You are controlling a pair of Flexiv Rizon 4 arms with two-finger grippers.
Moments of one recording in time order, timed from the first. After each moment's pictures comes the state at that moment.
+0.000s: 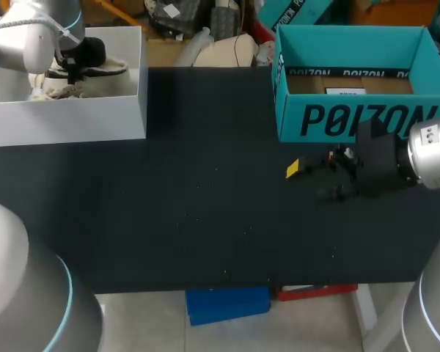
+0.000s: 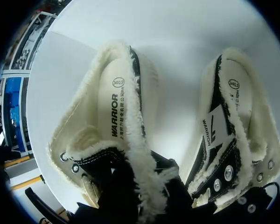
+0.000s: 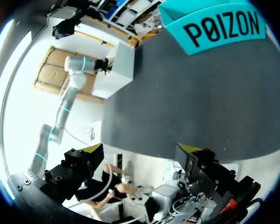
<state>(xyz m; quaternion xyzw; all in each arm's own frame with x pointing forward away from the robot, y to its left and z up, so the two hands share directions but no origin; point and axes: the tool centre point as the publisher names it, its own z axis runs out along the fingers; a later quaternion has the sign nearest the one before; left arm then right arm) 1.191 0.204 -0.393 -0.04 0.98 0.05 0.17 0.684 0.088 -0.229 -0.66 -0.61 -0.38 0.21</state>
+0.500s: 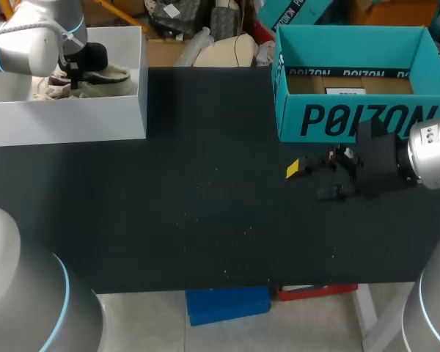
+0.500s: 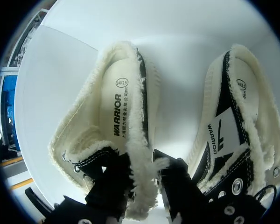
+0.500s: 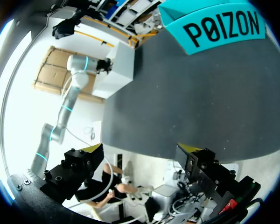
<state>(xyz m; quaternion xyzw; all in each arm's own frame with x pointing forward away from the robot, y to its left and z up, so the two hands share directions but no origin) 1.191 0.203 -0.407 -0.04 0.99 0.05 0.16 0.684 0.088 -0.229 -0.66 -0.61 -0.38 0.21</state>
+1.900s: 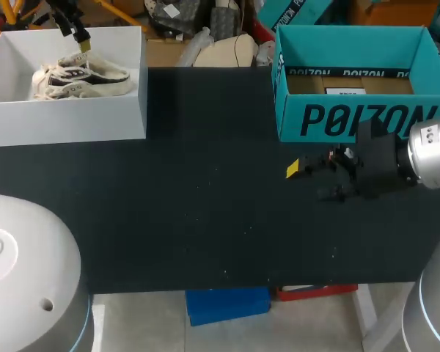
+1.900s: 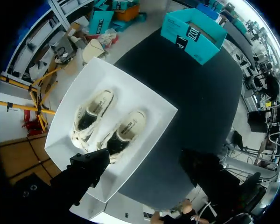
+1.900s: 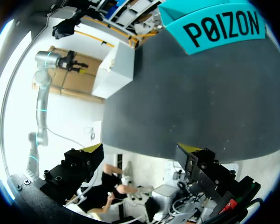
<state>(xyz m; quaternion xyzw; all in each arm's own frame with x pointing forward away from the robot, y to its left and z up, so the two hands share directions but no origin) 1.037 0.130 -0.173 -0.35 0.94 -0.05 -0.03 0.684 0.088 -0.229 -0.66 -0.61 -0.38 0.21</state>
